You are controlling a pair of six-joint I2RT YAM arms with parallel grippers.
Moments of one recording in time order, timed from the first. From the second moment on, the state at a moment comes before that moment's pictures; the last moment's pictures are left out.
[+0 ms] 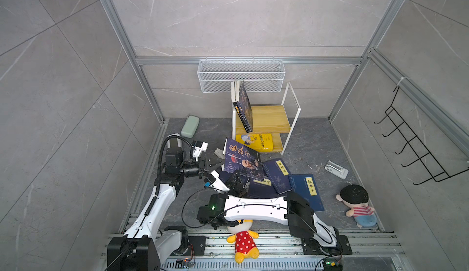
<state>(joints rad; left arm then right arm) -0.08 1.08 0.68 -0.10 1.27 -0.78 1.45 2.27 2.00 -1.70 1.50 0.94</state>
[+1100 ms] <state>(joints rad) -0.05 1.14 0.70 -0.12 1.21 -0.78 1.52 2.15 1.58 -1.70 1.56 1.03</state>
